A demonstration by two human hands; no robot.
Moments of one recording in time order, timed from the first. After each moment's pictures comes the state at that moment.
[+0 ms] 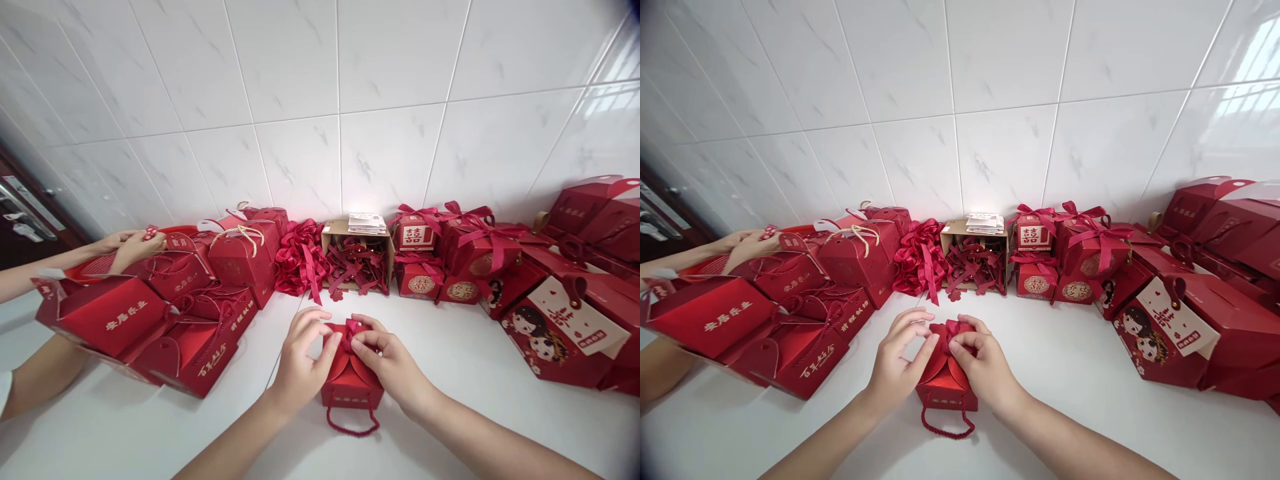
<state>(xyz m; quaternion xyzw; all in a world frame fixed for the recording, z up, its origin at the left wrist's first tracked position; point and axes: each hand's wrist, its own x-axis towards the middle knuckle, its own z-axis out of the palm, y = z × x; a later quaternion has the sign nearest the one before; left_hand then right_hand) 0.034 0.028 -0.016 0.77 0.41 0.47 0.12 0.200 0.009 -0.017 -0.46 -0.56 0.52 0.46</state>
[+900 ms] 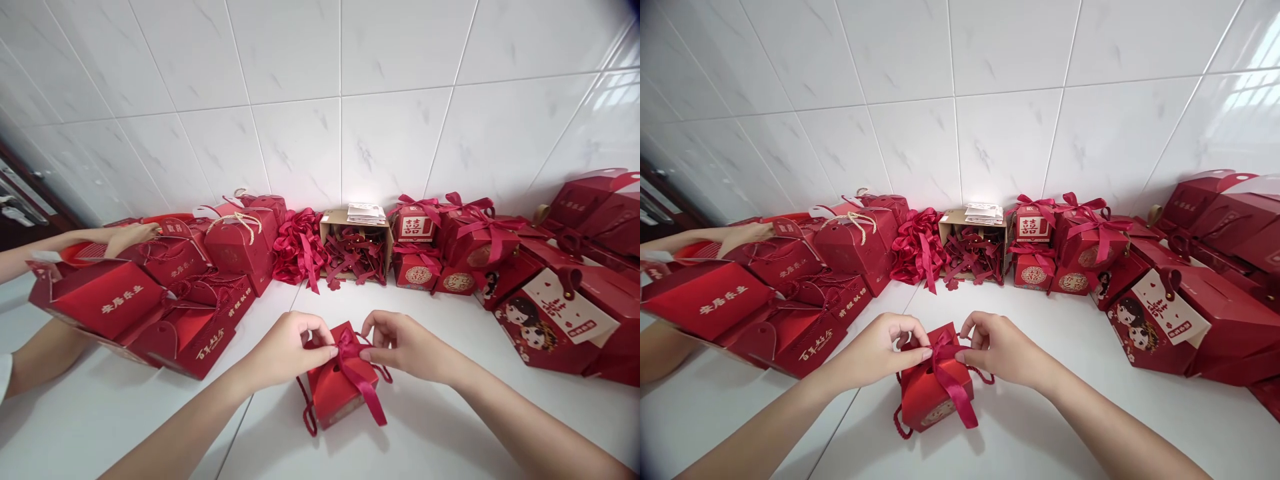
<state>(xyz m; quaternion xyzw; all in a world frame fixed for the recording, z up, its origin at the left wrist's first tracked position) 0.021 0.021 0.041 0.77 0.46 0.21 0.38 0.244 0.010 0.011 -0.46 -0.69 0.49 0.28</state>
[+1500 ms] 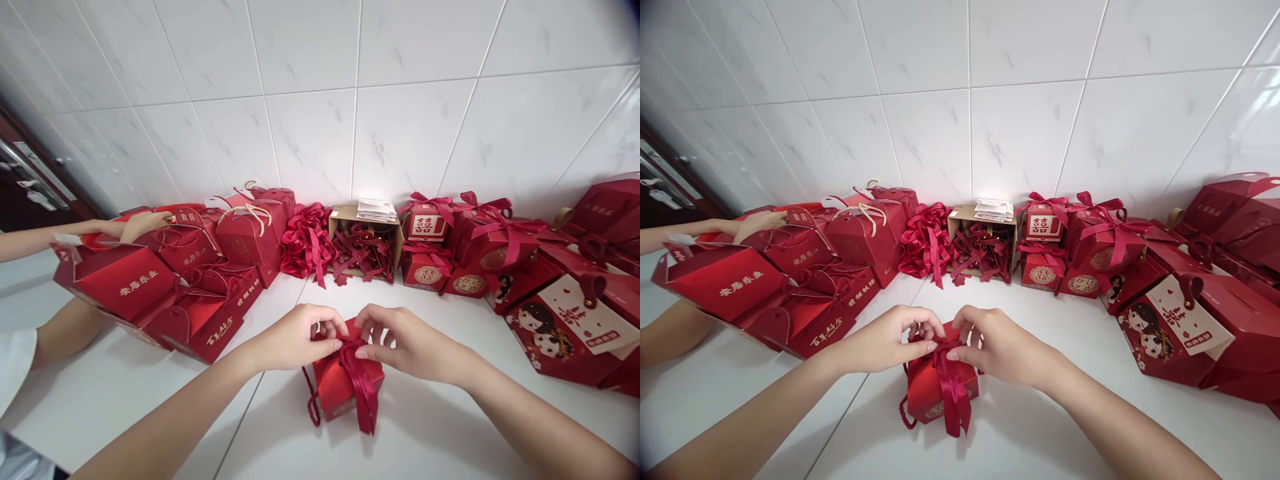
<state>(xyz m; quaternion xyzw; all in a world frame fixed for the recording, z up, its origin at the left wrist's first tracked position) 0.015 0.027 0.045 0.80 0.41 0.16 0.40 0.239 0.014 0.029 -0.38 -0.80 0.40 0.25</state>
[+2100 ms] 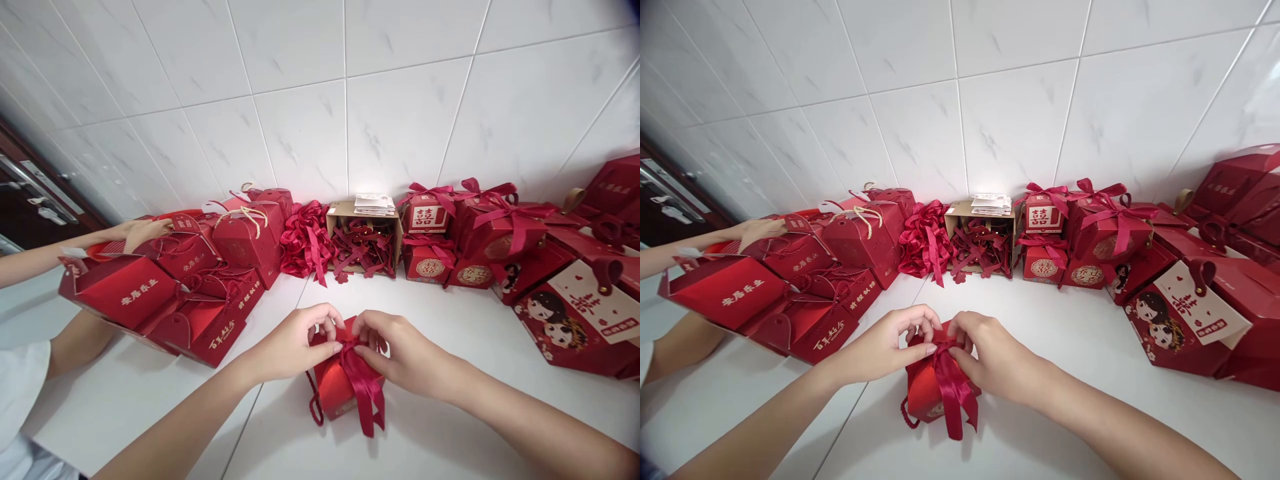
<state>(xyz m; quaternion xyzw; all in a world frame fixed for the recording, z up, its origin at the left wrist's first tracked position) 0.020 0.019 0.045 0.78 0.45 0.18 0.40 0.226 0.002 0.013 -0.38 -0.79 0.37 0.31</state>
